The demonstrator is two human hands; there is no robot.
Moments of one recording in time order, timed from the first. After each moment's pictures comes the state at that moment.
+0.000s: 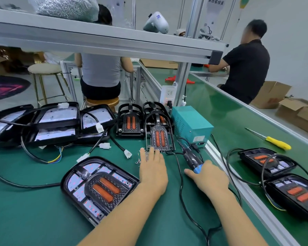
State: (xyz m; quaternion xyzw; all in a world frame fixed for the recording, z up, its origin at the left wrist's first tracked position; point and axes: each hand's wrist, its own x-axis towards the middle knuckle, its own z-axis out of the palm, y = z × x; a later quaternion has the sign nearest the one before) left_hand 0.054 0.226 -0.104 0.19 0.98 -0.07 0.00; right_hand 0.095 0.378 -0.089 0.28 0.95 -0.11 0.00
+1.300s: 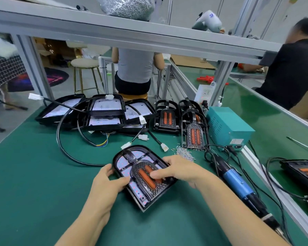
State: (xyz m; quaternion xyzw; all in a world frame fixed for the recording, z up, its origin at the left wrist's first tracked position) left_hand 0.140 0.033 -0.098 -0.20 0.66 0.72 -0.01; right_hand 0.070 0.232 -0.074 -0.03 0.83 -0.48 0.28
